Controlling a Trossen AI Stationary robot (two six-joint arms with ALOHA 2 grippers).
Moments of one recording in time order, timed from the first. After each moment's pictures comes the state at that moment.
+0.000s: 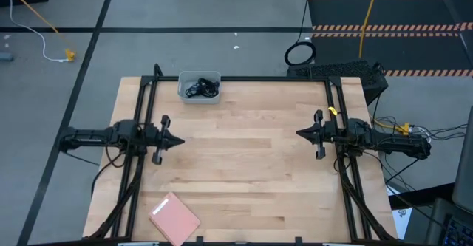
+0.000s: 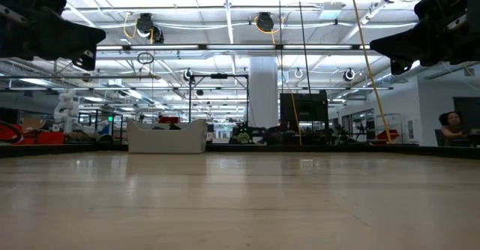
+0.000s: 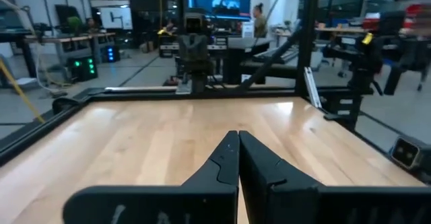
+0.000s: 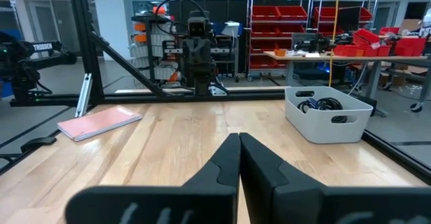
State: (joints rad) left arm -0.02 0.00 0.01 0.03 0.10 0.00; right arm -0.08 0.00 0.01 0.03 -0.02 0.01
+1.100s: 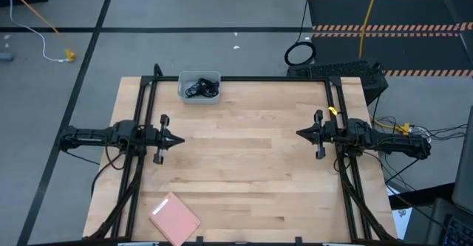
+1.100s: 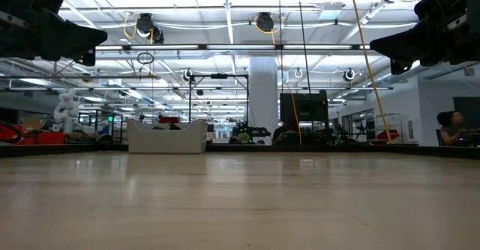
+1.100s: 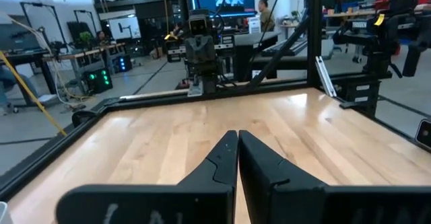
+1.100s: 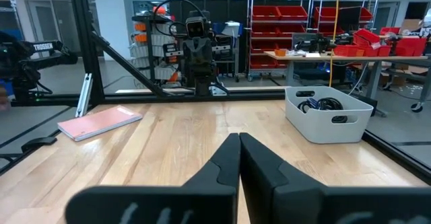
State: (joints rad) left arm -0.04 0.00 0.01 0.03 0.05 0.12; right arm -0.08 0.00 0.01 0.03 -0.03 0.01
